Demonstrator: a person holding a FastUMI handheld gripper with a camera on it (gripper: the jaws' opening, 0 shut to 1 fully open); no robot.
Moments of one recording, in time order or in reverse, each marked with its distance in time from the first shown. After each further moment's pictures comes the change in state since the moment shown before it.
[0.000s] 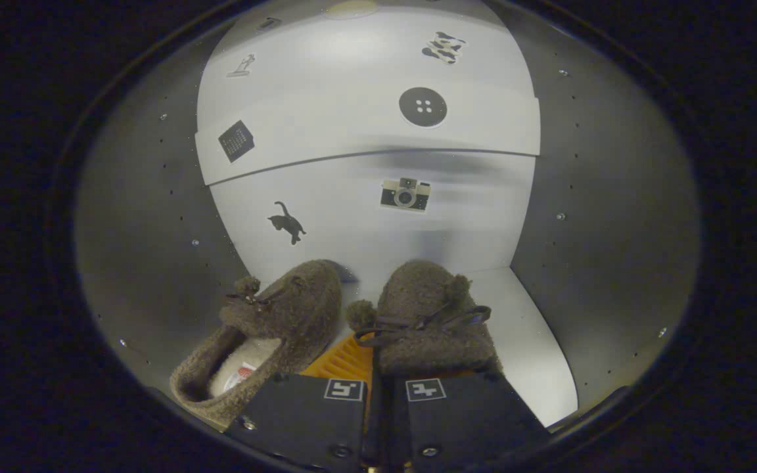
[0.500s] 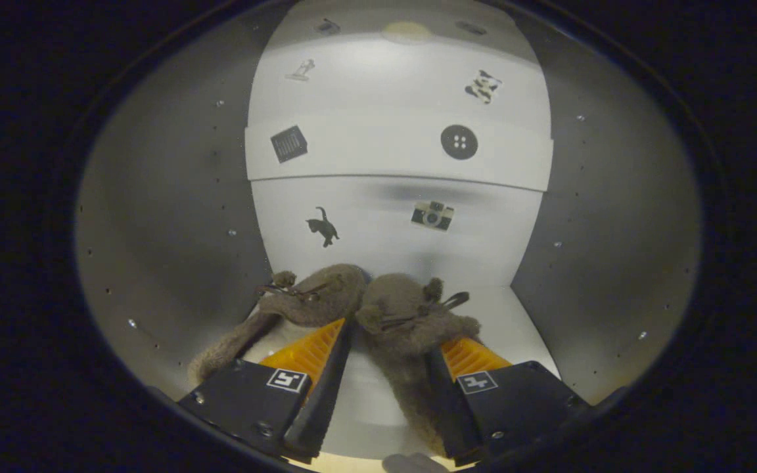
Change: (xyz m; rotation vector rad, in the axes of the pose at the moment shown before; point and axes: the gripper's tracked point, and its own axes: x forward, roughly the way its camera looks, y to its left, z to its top) arm -0.038 0.017 0.009 -0.106 -0.131 -0.036
